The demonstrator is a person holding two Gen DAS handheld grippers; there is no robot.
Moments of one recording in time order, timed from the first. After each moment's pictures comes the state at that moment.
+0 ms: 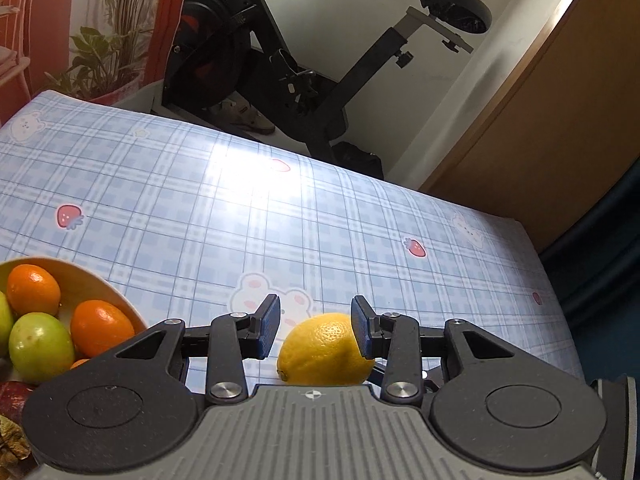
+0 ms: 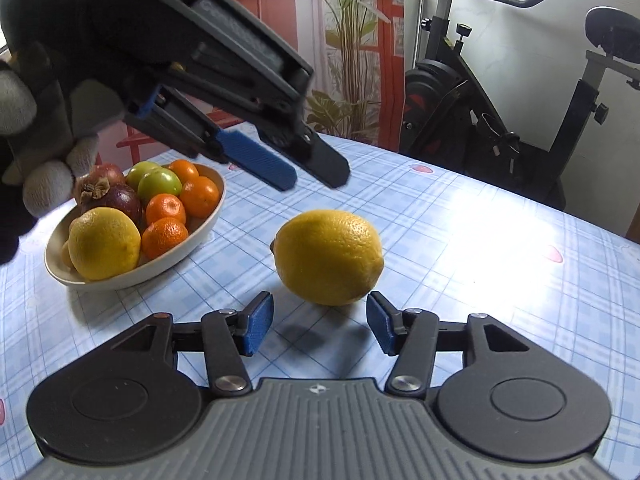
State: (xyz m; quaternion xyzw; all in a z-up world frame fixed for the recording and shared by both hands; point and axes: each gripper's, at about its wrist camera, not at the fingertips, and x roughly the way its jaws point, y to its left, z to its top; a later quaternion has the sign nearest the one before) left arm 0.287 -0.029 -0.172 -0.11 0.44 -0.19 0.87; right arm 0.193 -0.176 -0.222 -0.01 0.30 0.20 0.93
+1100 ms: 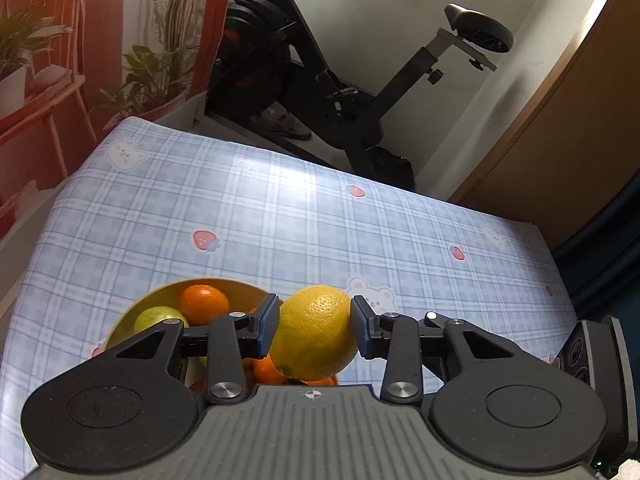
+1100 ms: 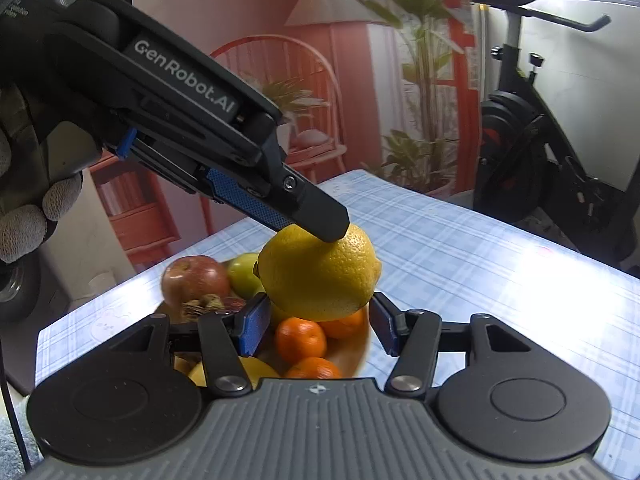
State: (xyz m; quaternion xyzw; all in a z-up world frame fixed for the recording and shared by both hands) left arm 0.268 0.065 -0.117 -0.08 0.45 -0.16 0.87; right arm 0.226 -0.073 -0.166 0.00 0.28 0.30 0.91
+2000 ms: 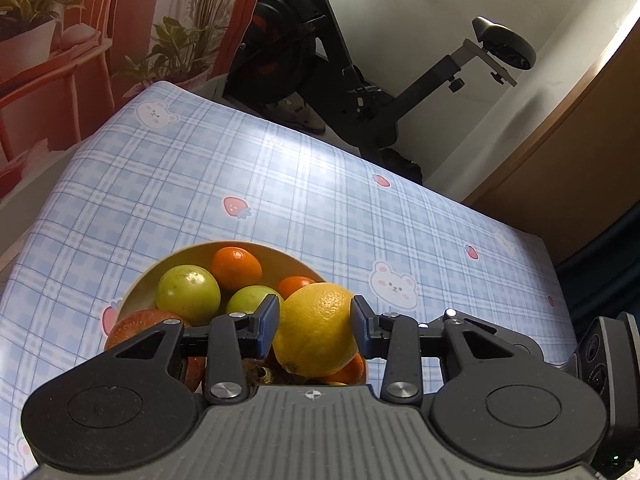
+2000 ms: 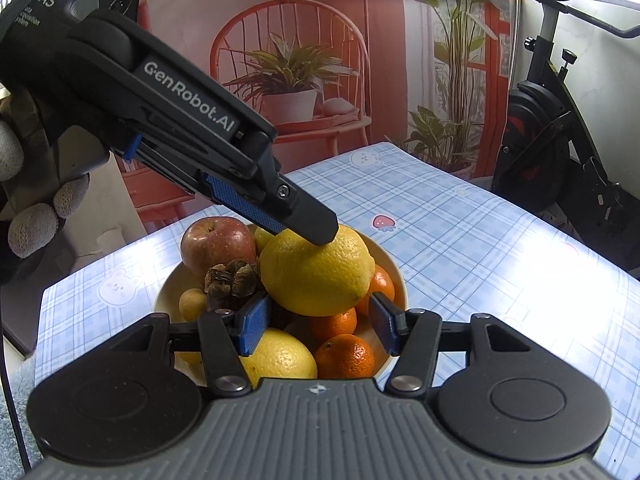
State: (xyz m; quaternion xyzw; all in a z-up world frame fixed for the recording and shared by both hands) left arm 0.256 0.089 -0.140 -0.13 0.46 -0.15 0.87; right arm 0.219 -0.058 -0.176 -0.04 0.31 0.31 0.90
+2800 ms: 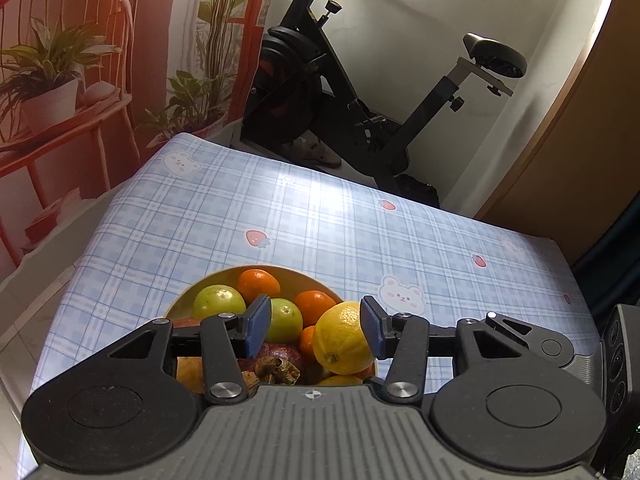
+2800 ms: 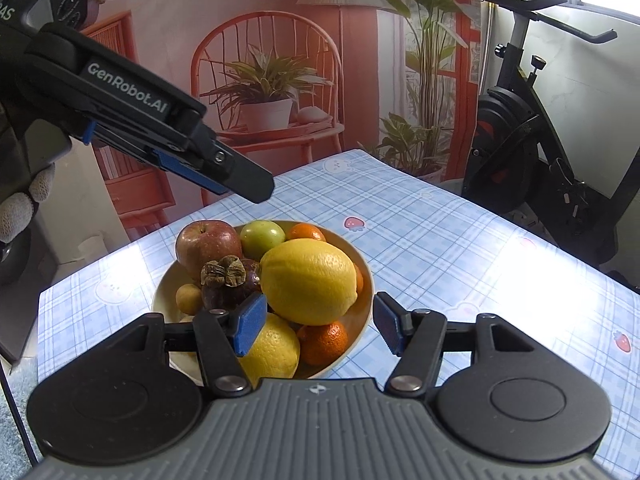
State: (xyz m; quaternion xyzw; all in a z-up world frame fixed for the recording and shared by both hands) left arm 0.217 0.085 -0.105 -0.08 0.41 -0.12 0.90; right arm 0.194 -0.076 -0.159 -0.04 0.30 0.27 0.91
